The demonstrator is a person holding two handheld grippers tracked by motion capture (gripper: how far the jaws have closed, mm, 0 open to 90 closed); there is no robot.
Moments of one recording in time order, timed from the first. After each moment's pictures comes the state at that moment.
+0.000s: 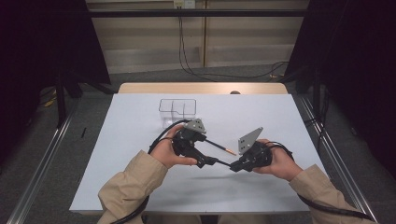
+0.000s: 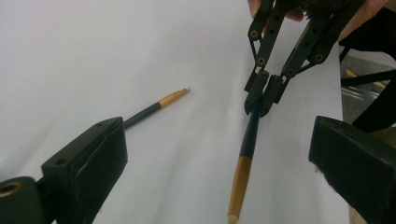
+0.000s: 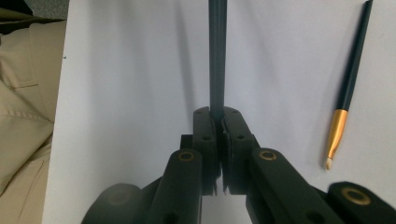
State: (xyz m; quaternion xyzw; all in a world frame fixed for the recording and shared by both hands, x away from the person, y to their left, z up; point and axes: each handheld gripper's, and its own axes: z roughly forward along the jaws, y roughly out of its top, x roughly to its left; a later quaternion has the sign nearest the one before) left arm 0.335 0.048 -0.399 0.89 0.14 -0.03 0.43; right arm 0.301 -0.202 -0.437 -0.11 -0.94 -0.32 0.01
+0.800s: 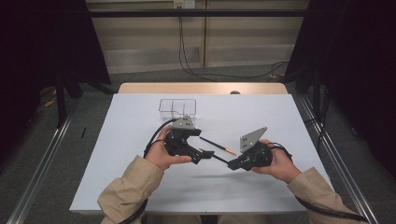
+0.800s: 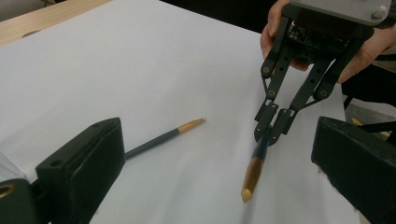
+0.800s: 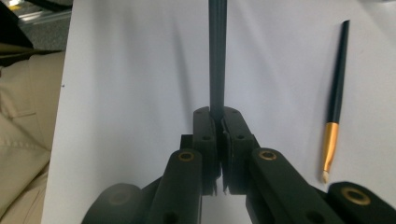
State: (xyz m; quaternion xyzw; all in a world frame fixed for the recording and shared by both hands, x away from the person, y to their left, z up) left arm 0.337 0.067 -0.403 0.85 0.18 -0.01 0.50; right arm 0.300 -0.205 -0.440 -0.14 -0.92 -0.36 0.00
